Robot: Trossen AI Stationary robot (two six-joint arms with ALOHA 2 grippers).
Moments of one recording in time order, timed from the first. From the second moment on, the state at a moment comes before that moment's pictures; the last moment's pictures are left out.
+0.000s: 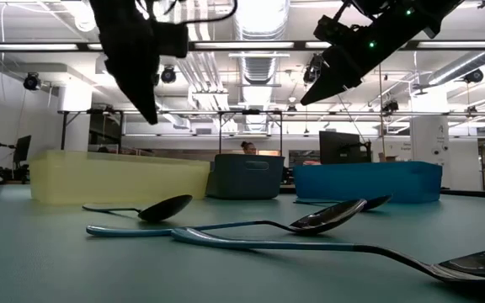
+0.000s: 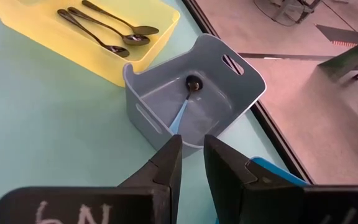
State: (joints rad) left arm -0.07 1.45 1.08 -0.83 -0.18 -0.33; right arm -0.09 1.26 0.78 -0.09 0.39 -0.10
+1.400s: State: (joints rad) left arm -0.35 1.76 1.08 -0.58 -0.06 -0.10; right arm -0.09 1.26 0.78 -0.09 0.39 -0.08
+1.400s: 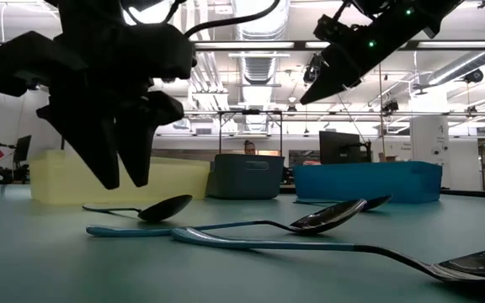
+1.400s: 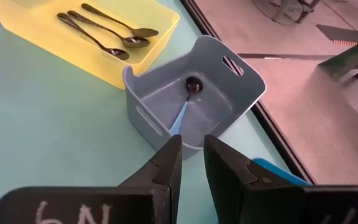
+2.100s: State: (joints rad) left arm -0.35 1.84 1.09 -0.57 -0.06 -0.06; right arm -0.10 1.26 0.78 -0.06 0.39 -0.12
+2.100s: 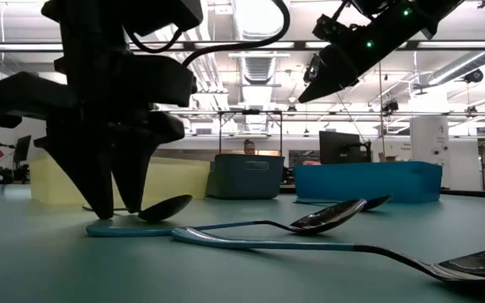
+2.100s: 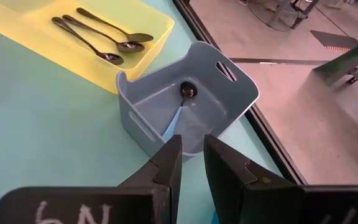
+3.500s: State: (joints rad) left arm -0.33 1.51 1.08 -0.58 -0.71 0.00; right arm -0.11 1.26 0.78 0.07 0.31 -0.11
